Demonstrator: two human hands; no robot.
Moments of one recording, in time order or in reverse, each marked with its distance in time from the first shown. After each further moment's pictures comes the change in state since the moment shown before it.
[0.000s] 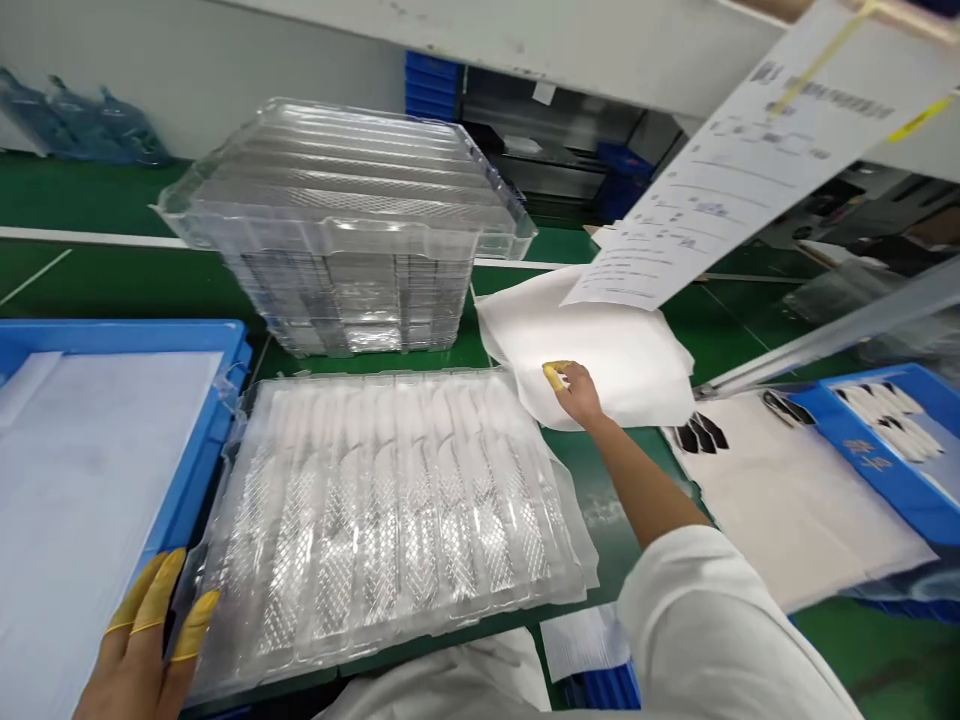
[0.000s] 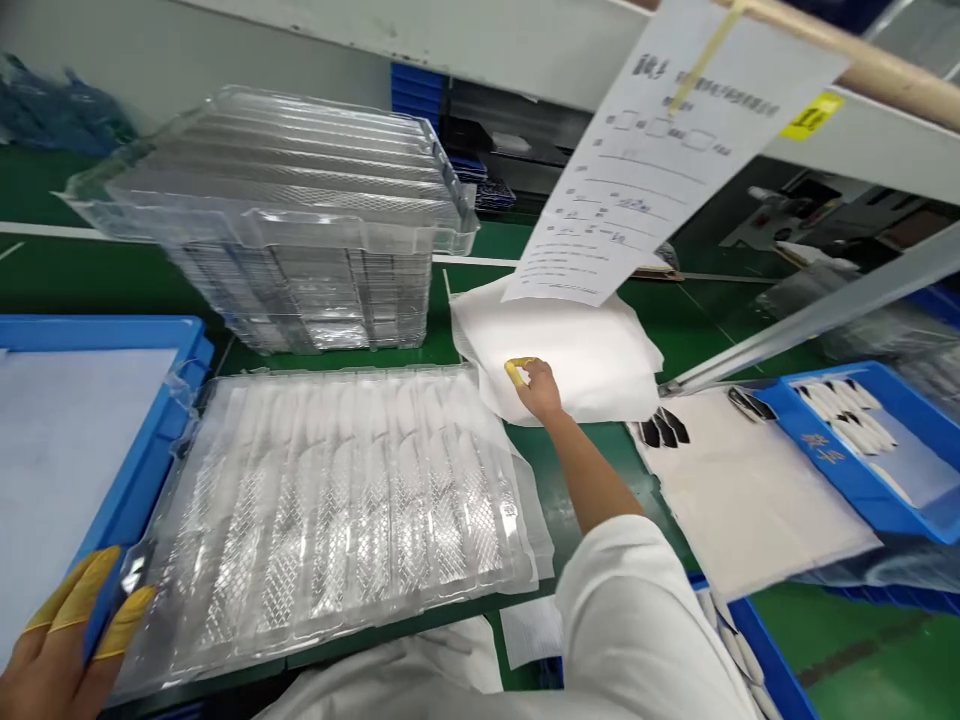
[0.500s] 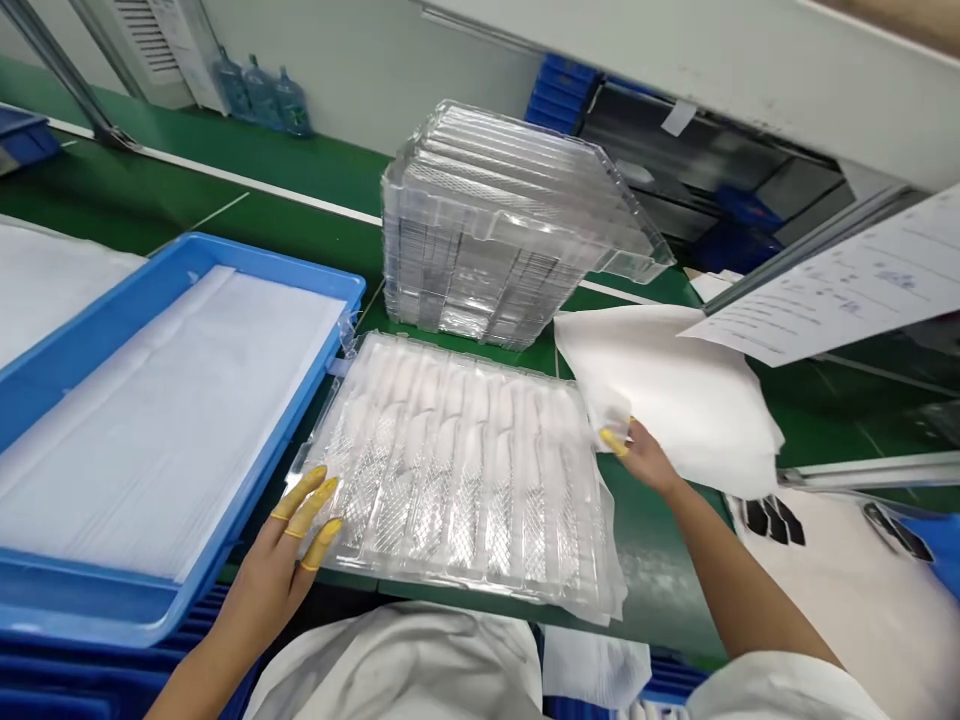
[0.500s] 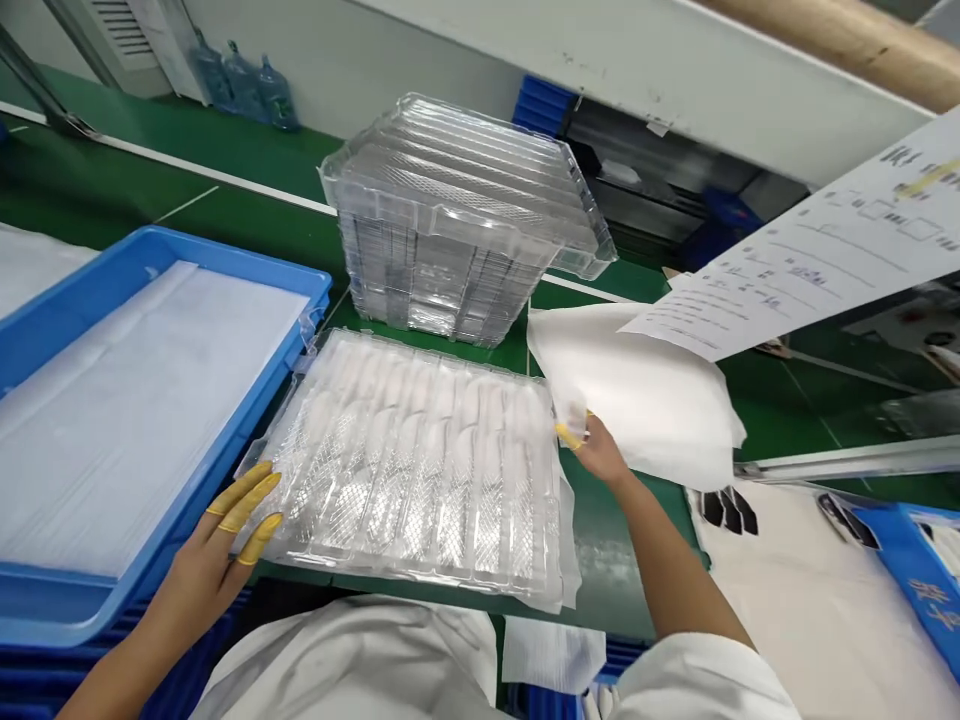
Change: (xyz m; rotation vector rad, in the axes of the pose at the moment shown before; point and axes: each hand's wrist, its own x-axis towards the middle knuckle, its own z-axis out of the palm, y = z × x) left_hand -0.021 0.051 -0.001 -0.132 0.094 0.351; right_hand -0.032 -0.022 -0.008 0.034 -0.078 -0.128
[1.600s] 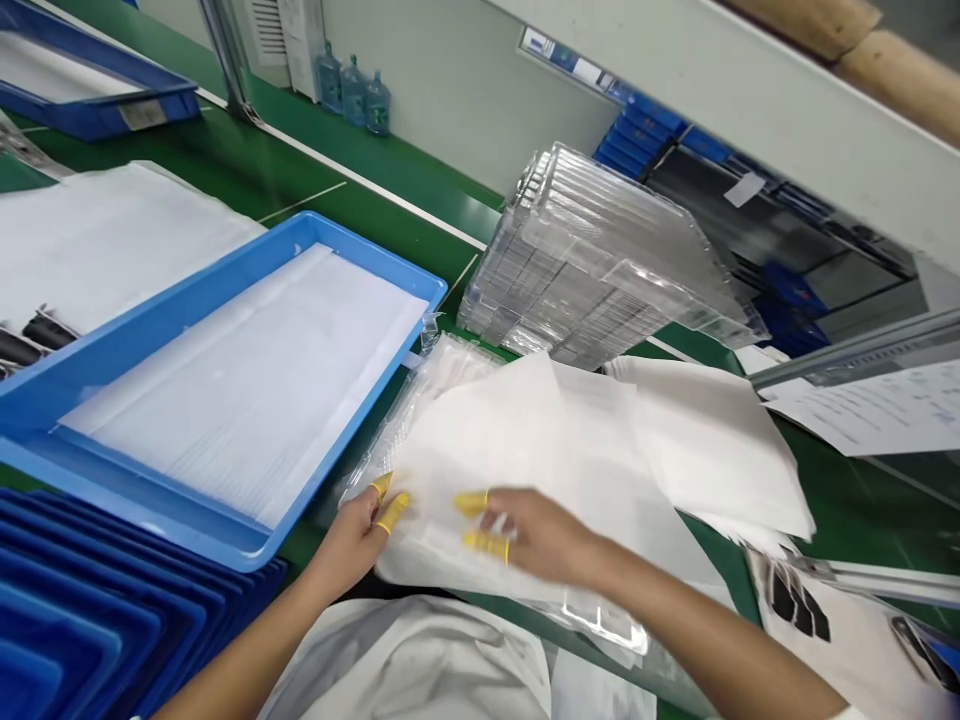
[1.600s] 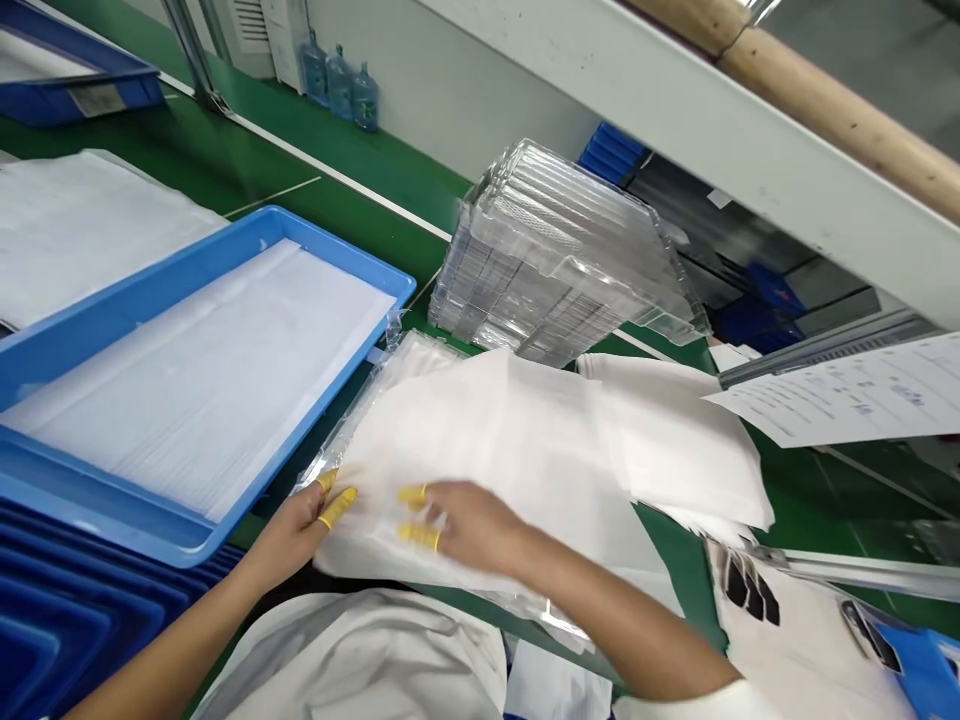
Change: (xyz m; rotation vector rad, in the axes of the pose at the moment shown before) left_hand 0.019 0.010 -0.004 -0.833 -0.101 -0.711; right_hand -0.099 -0.280 0.037 0.010 -0.825 -0.617
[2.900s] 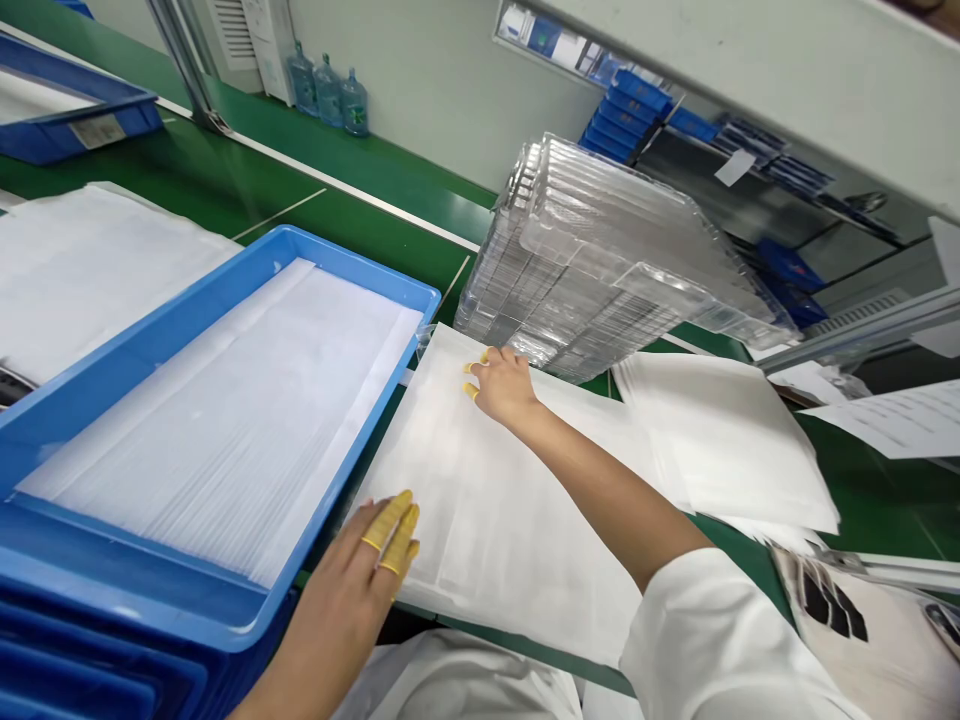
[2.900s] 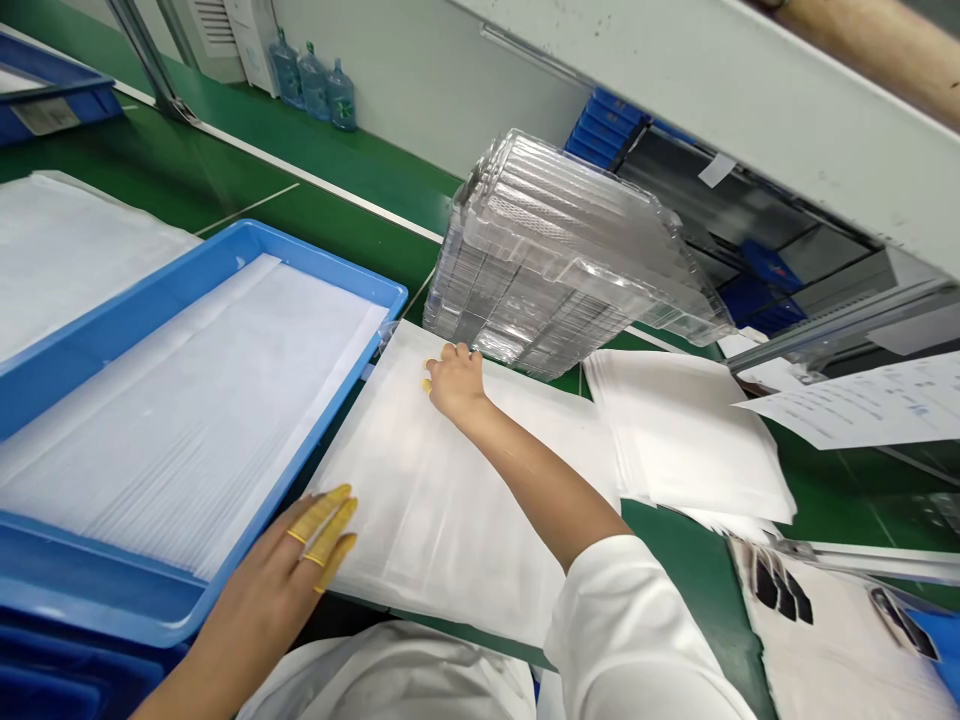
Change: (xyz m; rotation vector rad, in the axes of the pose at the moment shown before) left_hand 0.000 0.018 -0.015 1.062 0.248 0.903; right_hand 0.170 0.037 -0.062 -0.673 0.243 0.306
